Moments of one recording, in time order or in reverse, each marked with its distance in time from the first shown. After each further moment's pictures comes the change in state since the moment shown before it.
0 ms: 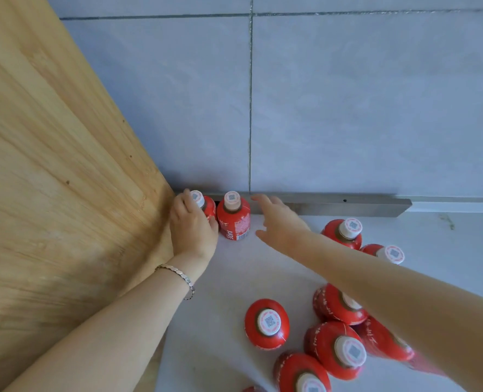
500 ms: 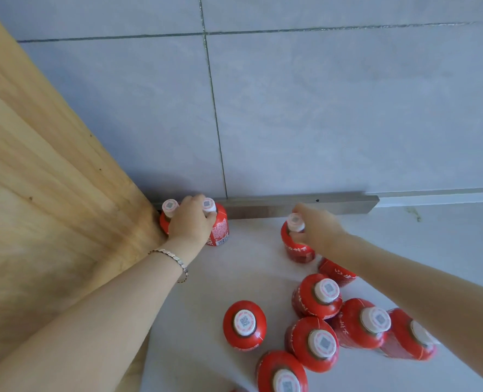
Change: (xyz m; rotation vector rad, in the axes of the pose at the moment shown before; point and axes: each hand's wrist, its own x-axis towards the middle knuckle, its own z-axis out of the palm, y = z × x) left_hand 0.014 0.040 -0.001 0.002 -0.220 0.117; right_hand -0.039 0.077 -0.043 -0.072 0.061 0.247
